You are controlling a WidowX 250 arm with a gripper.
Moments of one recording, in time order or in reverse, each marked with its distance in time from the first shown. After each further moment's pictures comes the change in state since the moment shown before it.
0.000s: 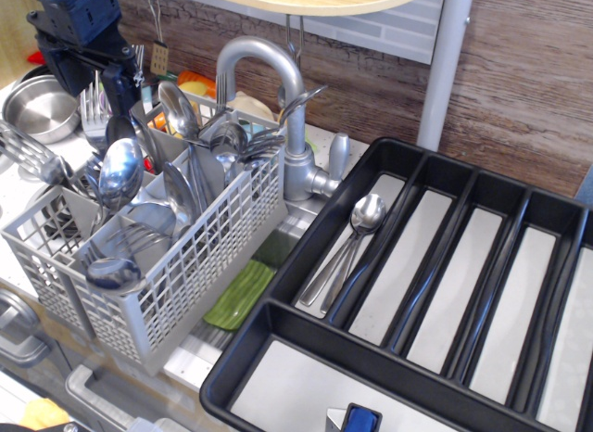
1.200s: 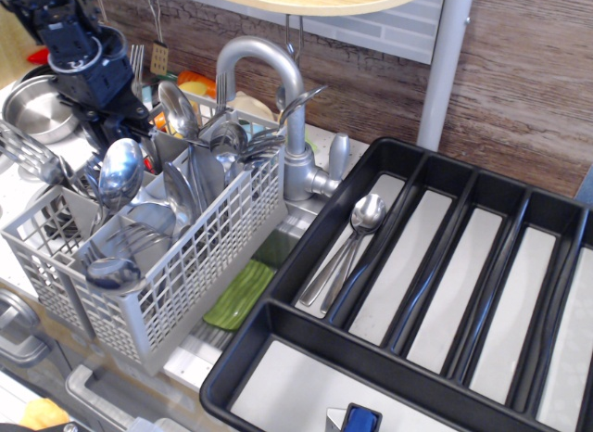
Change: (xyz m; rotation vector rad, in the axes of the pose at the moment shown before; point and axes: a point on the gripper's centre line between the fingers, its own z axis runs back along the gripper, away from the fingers) arm -0.006 -0.007 -0.053 -0.034 -0.041 0.026
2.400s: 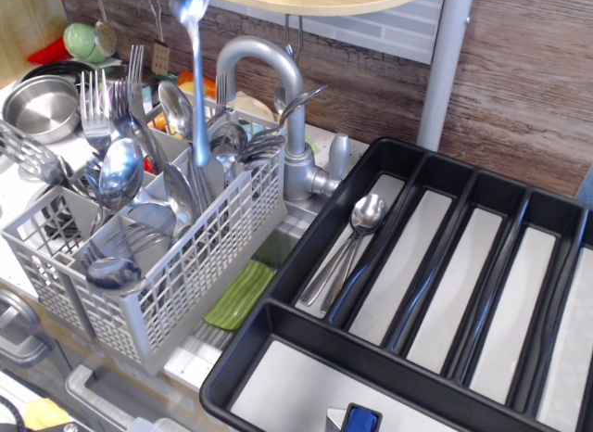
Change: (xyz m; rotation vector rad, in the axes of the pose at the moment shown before) arm 0.065 -0.076 0.158 0.148 0.359 -0.305
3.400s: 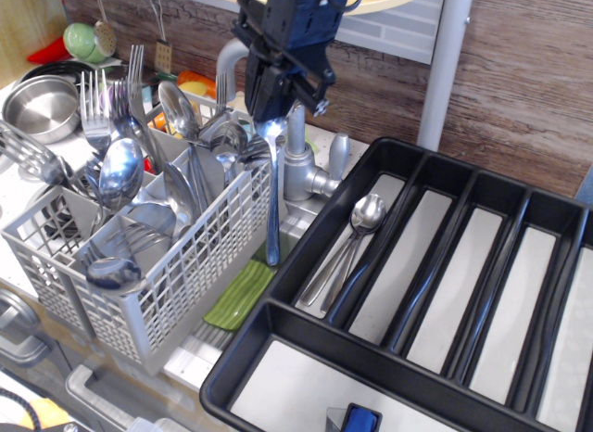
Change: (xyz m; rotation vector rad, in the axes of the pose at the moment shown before) arm 0.019 -0.088 -0.078 -0.017 -0.115 -0.143
